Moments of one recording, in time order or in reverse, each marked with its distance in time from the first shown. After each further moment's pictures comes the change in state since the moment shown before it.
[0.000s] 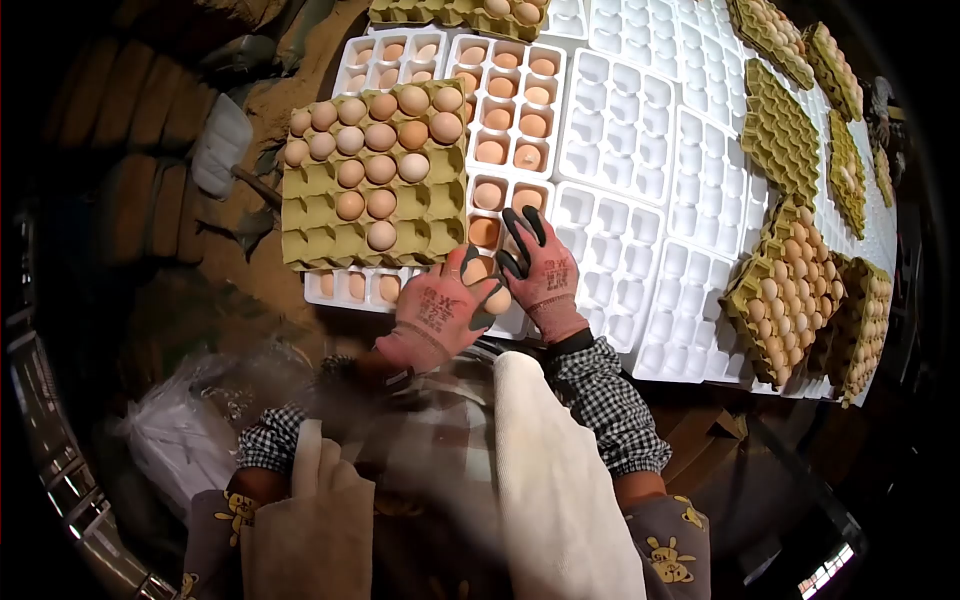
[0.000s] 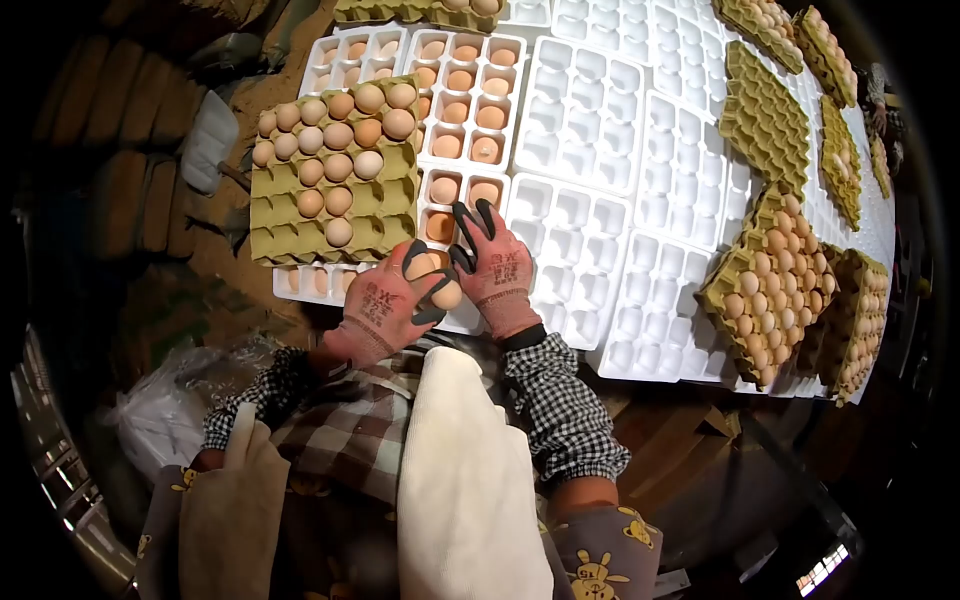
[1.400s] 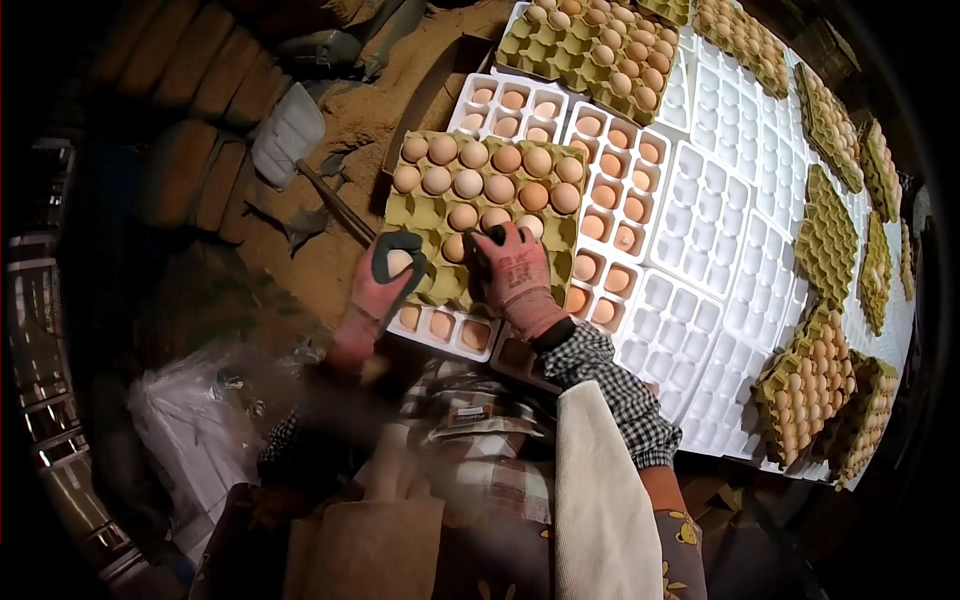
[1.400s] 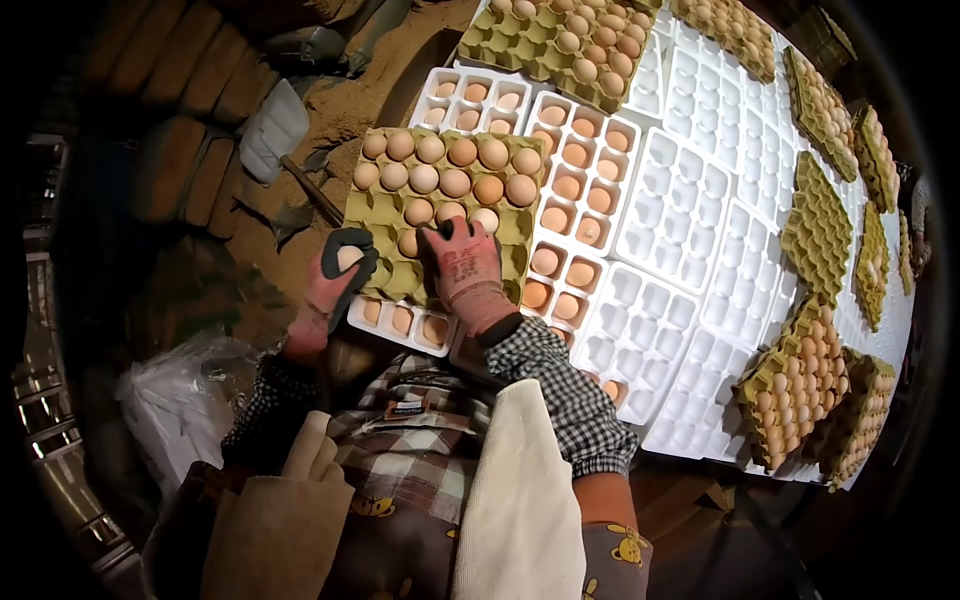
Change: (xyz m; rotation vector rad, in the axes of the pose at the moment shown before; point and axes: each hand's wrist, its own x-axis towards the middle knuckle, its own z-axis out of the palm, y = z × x) left_hand -0.053 -0.194 -0.013 -1.062 0.557 -0.269; right_hand 0.099 -0.140 0.054 -0.080 -0.112 -0.344
